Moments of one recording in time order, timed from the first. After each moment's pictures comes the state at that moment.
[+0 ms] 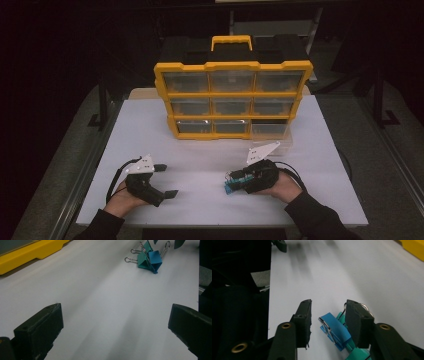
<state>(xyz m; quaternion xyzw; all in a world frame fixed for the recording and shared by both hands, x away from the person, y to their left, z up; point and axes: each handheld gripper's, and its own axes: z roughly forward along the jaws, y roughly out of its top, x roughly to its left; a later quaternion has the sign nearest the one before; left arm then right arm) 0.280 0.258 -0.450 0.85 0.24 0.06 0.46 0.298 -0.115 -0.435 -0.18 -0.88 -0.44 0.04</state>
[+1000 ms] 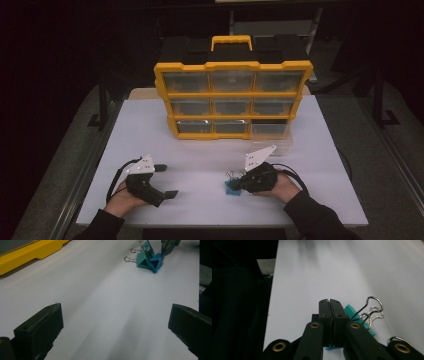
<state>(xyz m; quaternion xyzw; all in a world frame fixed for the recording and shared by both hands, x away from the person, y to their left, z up) 0.280 0.257 -0.450 0.85 0.24 0.06 0.46 0.299 -0.113 -0.445 -0.12 -0.89 -0.43 0.04</state>
